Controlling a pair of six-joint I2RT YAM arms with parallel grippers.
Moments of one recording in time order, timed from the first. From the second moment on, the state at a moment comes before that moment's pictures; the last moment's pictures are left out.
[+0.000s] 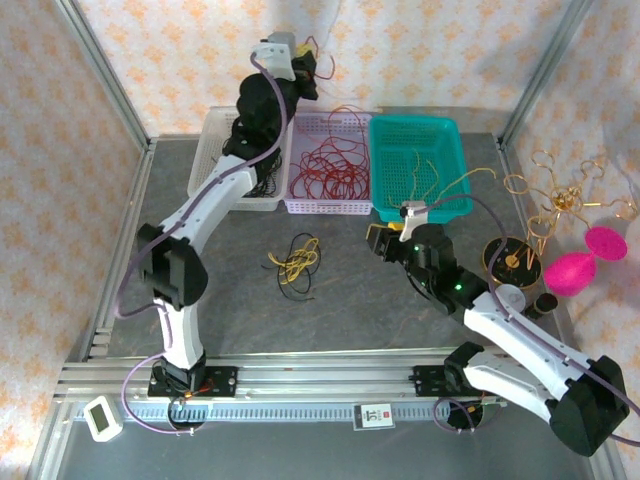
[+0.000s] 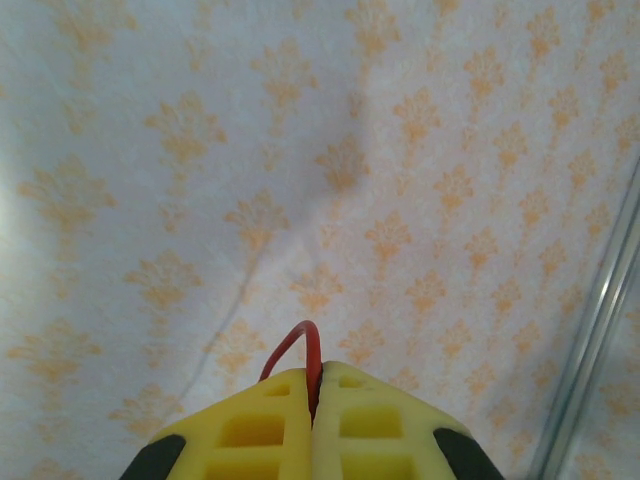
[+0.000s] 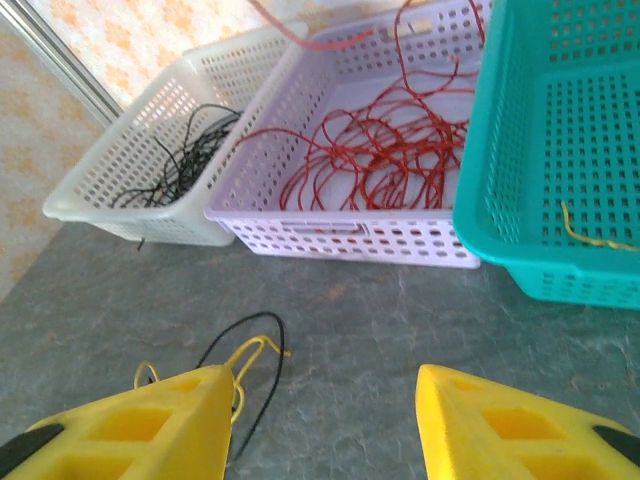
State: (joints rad) left arm -0.40 1.96 1.94 0.31 -0.06 -0.21; right arm 0.61 0.91 0.61 -0.07 0.12 0.45
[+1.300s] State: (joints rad) left arm -0.45 1.82 1.27 0.30 -0.13 -0.30; right arm 0.58 1.17 0.66 -0.10 0.02 0.47
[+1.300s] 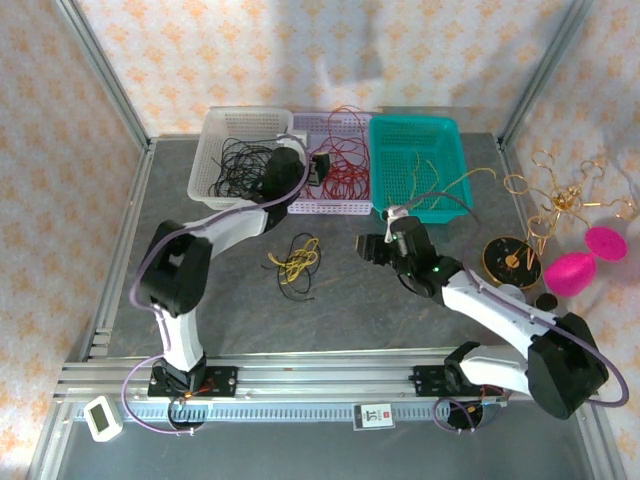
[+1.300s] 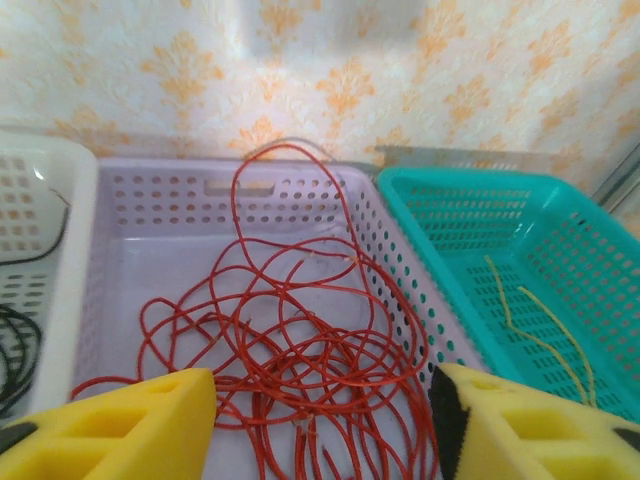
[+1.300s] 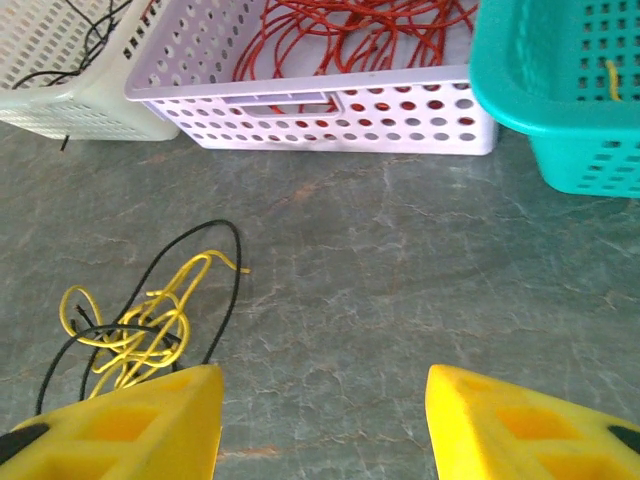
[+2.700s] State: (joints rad) left arm -0.44 0.83 0.31 0.02 -0.14 -0.71; right arm 0.95 1.84 1.04 0.04 -0.13 0.56
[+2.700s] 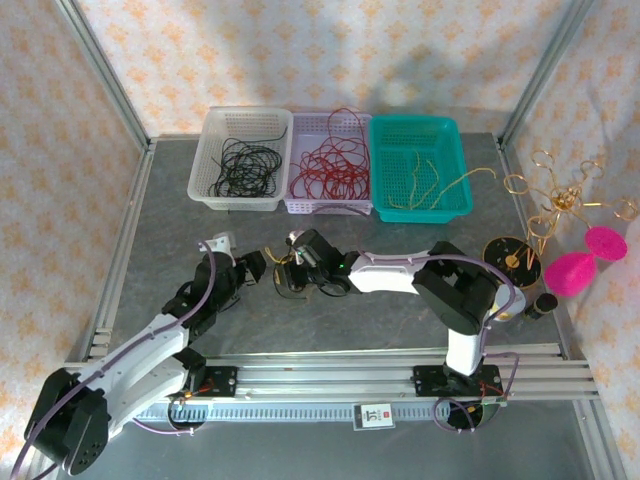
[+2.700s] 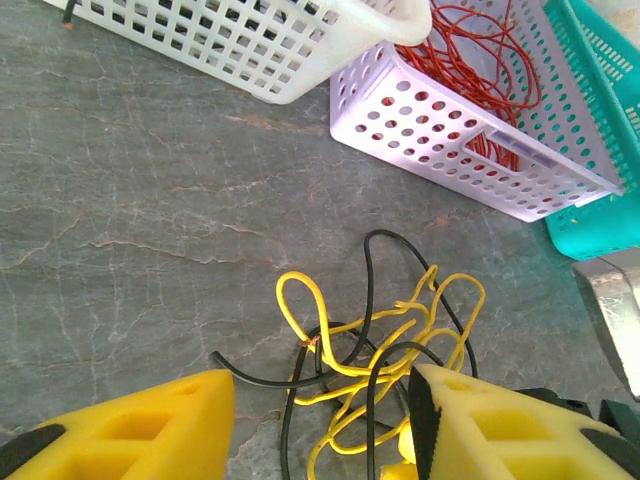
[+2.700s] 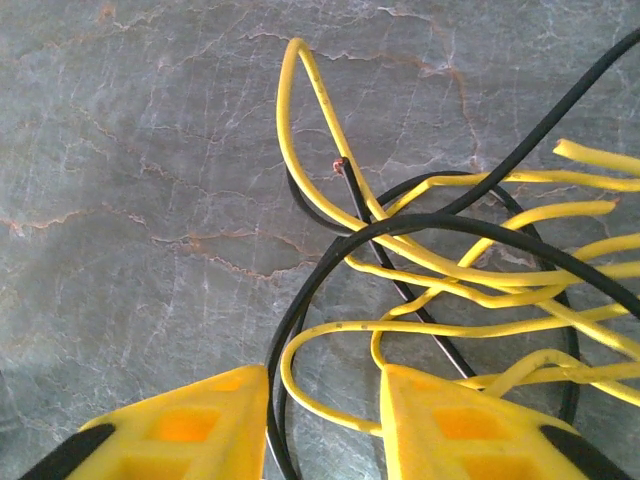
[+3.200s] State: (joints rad) left arm -0.44 0.75 0.24 -0.01 -0.05 -0.73; right arm 0.96 1.61 0.89 0.00 -0.06 0.56
